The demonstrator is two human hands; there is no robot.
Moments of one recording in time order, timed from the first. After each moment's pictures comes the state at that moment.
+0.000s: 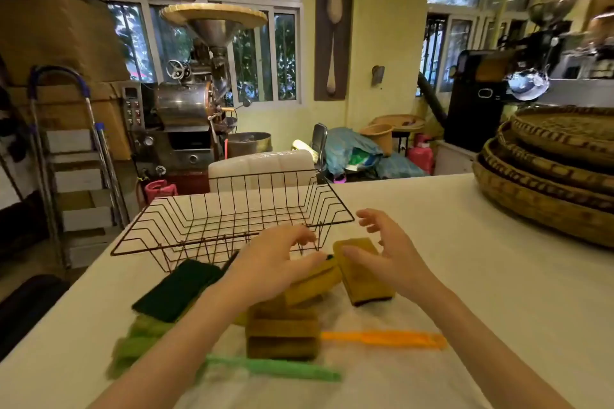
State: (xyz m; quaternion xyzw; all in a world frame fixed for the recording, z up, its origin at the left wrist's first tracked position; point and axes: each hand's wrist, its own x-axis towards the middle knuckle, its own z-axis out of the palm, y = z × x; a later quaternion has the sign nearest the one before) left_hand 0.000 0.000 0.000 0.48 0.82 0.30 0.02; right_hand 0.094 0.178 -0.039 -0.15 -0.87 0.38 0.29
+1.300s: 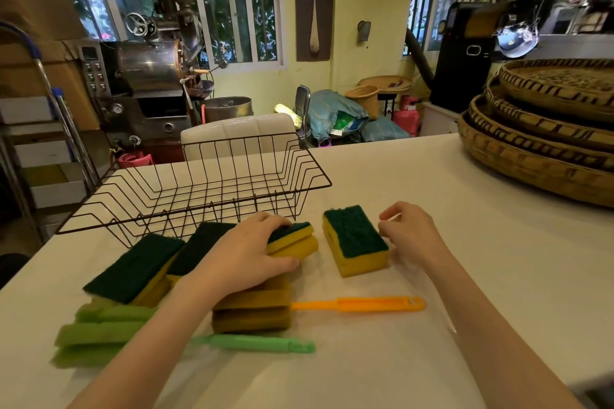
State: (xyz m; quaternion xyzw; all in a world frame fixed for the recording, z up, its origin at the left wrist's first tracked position) left_hand -0.007 0.017 -0.029 0.48 0.86 0.19 0.06; right_hand 0.111 0.222 -0.055 -0.40 -0.80 0.40 0.21
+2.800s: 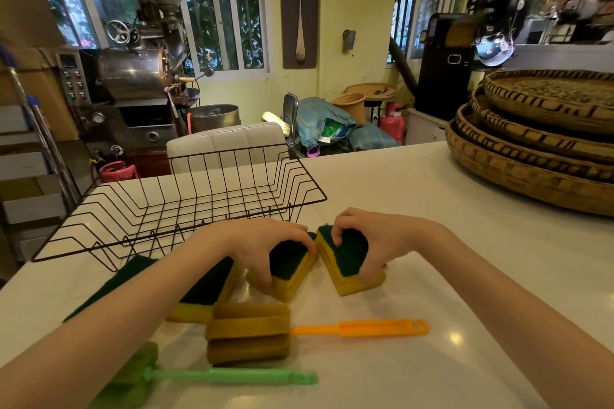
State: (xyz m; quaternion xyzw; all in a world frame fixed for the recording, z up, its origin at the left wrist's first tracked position) left_hand -0.046 0.061 0.002 0.62 0.76 -0.06 0.20; right_hand 0.083 0.227 -0.014 -0.09 -0.96 0.23 -0.13
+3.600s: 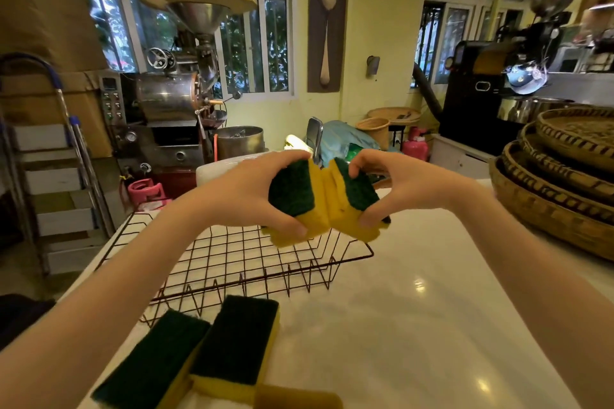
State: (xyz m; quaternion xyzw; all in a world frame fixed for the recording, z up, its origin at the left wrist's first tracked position) left_hand -0.108 0.034 0.098 0.58 0.77 0.26 0.04; right_hand 0.020 0.241 0.093 -0.04 -0.94 0.33 0.07
